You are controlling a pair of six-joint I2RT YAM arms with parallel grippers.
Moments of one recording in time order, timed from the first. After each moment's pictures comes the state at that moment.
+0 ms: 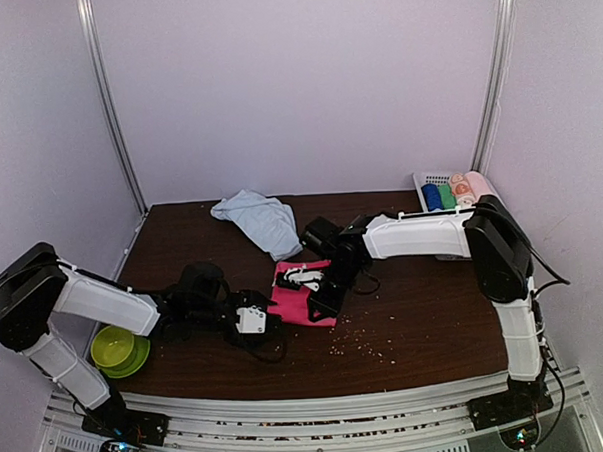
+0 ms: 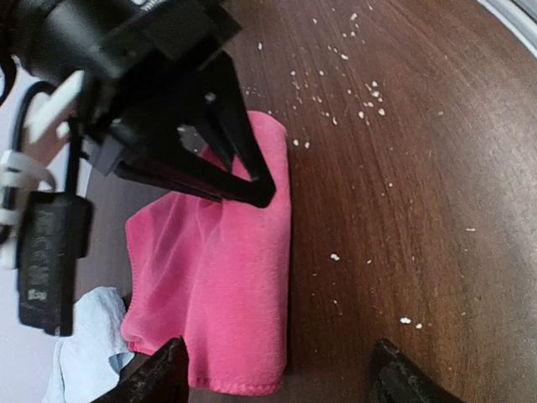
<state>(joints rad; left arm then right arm) -0.79 1.55 0.56 0.37 0.33 1.02 0.86 2.14 1.64 -0.75 -0.31 -0.28</state>
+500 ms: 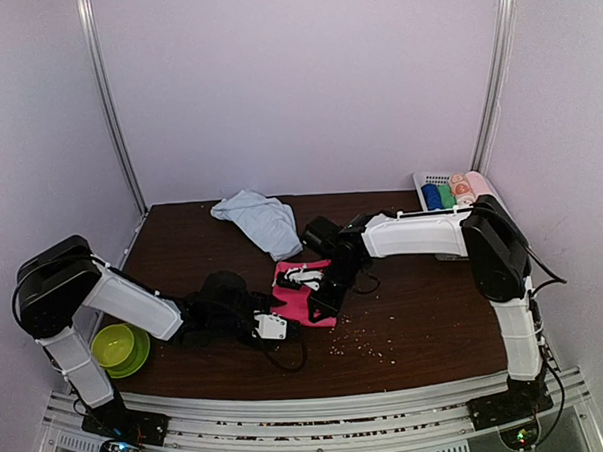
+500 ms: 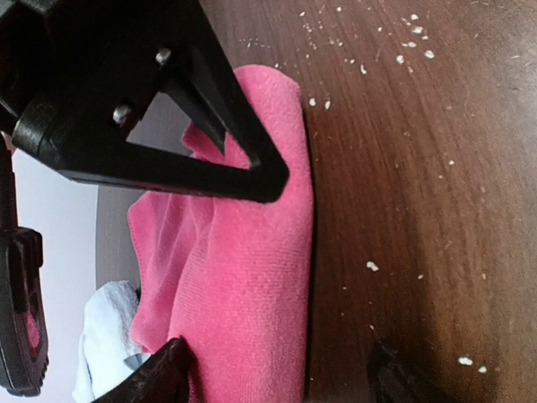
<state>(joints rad) -0.89 1.72 0.62 0.48 0.07 1.07 0.85 2.16 1.66 -0.77 -0.34 -0.28</state>
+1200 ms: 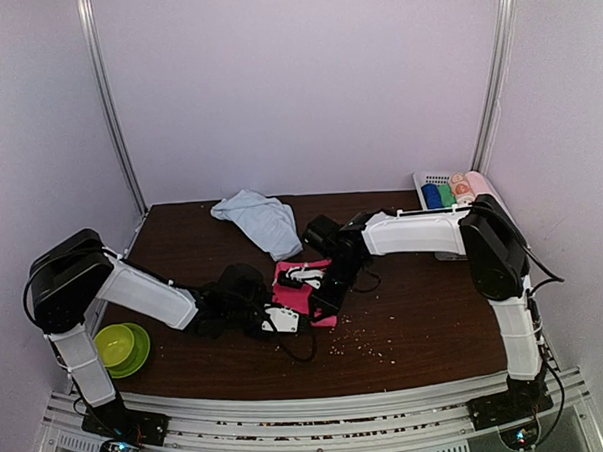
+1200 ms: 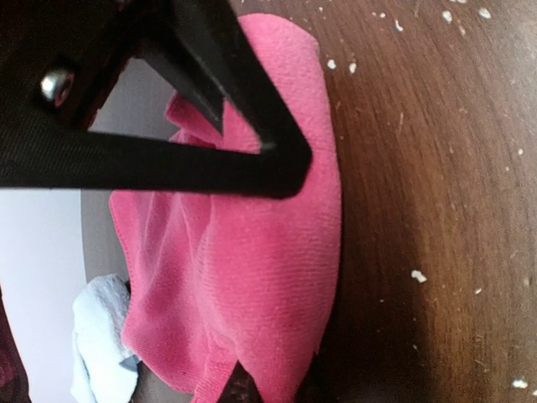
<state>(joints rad) -0.90 1.80 0.77 0.32 -0.03 1.08 0.83 2.18 1.68 -0.80 -0.36 -0.28</state>
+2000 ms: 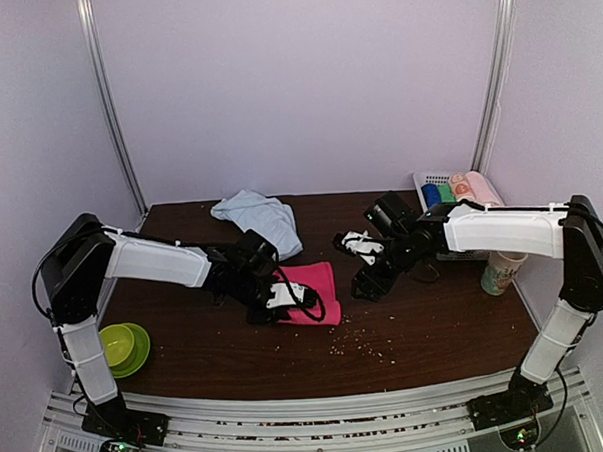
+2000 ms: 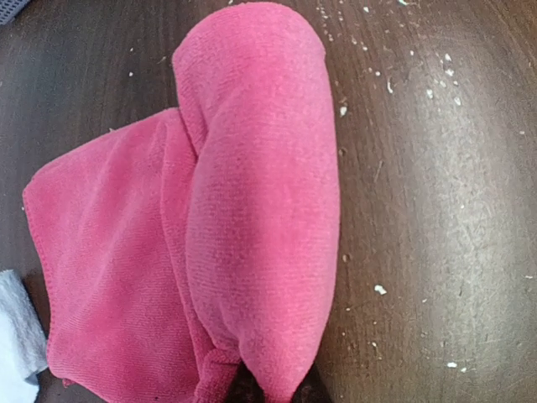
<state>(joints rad) -0.81 1.88 1.13 -0.29 0.25 0.89 0.74 1.67 1.22 -0.57 -0.08 -0.19</state>
